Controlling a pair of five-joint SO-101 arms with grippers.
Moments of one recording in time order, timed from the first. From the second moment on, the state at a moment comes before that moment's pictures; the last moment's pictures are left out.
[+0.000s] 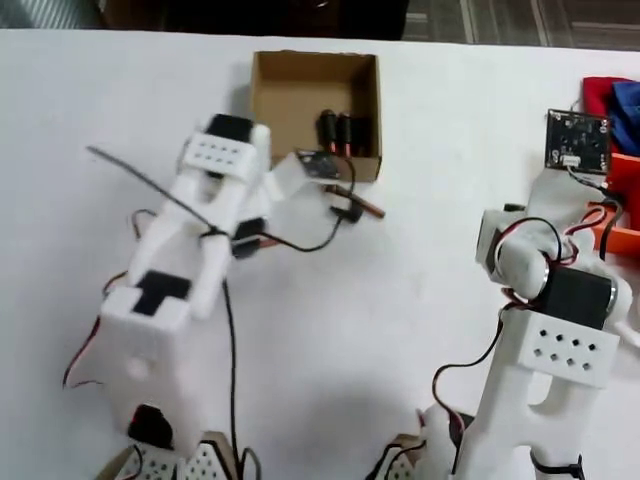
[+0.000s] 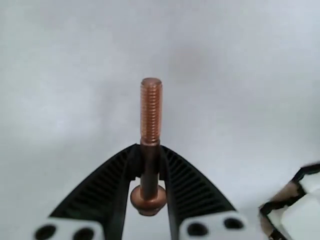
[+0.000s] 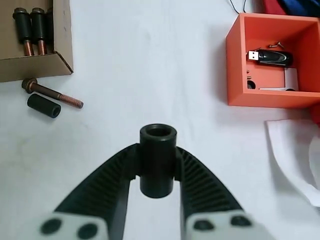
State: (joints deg) left arm 6.2 25.9 -16.9 101.2 -54.8; right arm 12.2 -43.4 23.8 77.9 8.2
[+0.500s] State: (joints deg) left arm -6.2 22.6 0.9 75.6 -76.0; right arm 9.0 -43.4 23.8 77.2 6.1
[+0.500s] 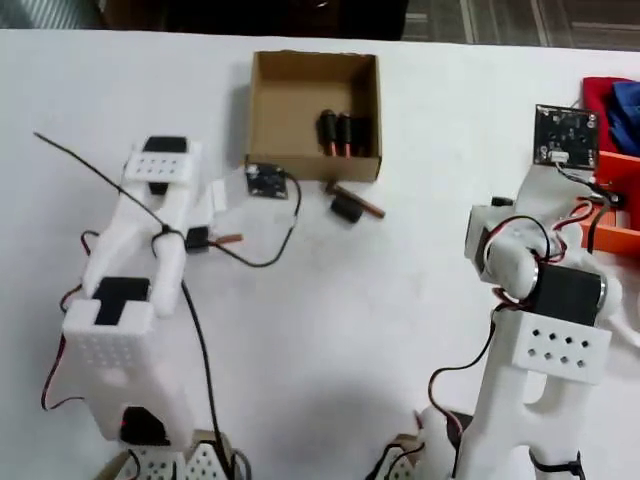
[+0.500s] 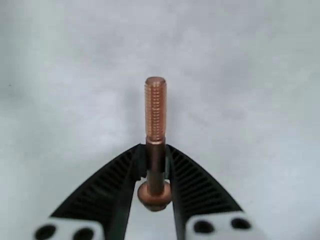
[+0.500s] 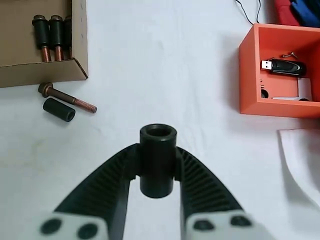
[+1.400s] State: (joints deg) left arm -10.2 22.2 -14.5 79.5 -44.4; right arm 8.8 -43.4 23.8 77.2 5.7
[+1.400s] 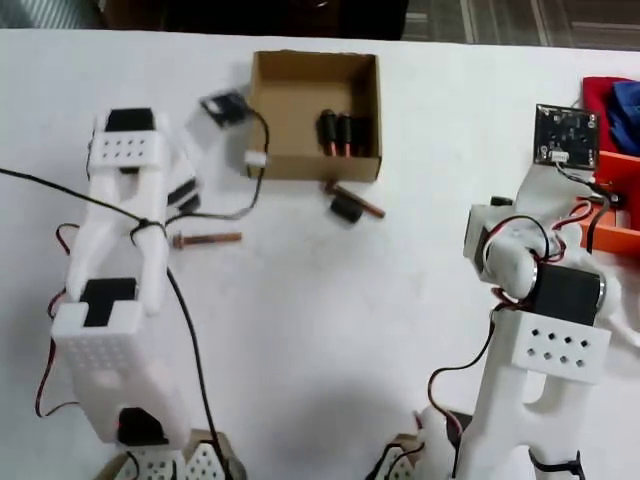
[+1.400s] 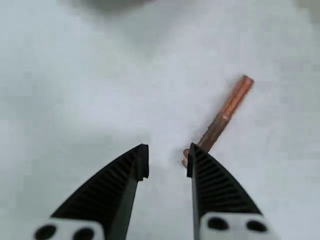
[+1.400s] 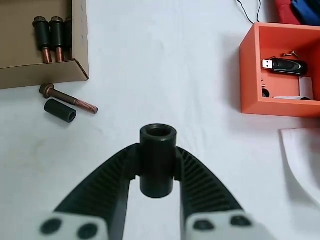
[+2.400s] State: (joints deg) left arm -7.5 32.4 -12.3 88.1 48.4; right arm 8.6 -43.4 23.8 77.2 5.7
